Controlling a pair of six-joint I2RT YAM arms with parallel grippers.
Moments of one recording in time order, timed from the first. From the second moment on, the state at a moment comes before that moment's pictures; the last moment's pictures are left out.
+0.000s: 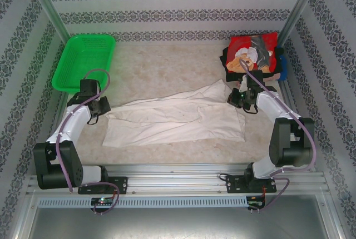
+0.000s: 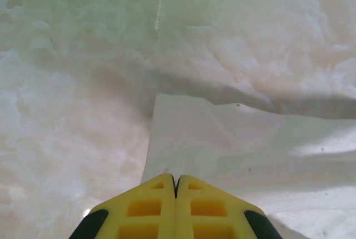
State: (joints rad) left arm 0.13 1.32 0.87 -0.62 -0.03 -0.30; right arm -0.02 1.53 0.98 -0.56 -0.37 0.39
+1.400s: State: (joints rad) left arm -0.25 1.57 1.12 -0.51 0.08 -0.39; right arm -0.02 1.53 0.94 -0.65 -0.30 0.39
